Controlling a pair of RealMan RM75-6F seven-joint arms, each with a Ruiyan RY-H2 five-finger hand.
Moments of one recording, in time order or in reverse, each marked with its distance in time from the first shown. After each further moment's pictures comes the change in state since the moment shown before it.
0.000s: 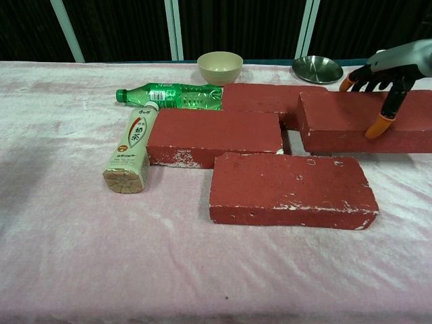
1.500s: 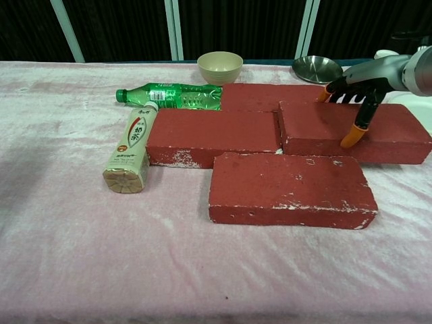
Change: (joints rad) left arm -0.002 0.000 0.000 0.000 -0.004 -0.004 0.002; right arm -0.003 -0.089 0.045 0.073 -0.009 -0.045 0.024
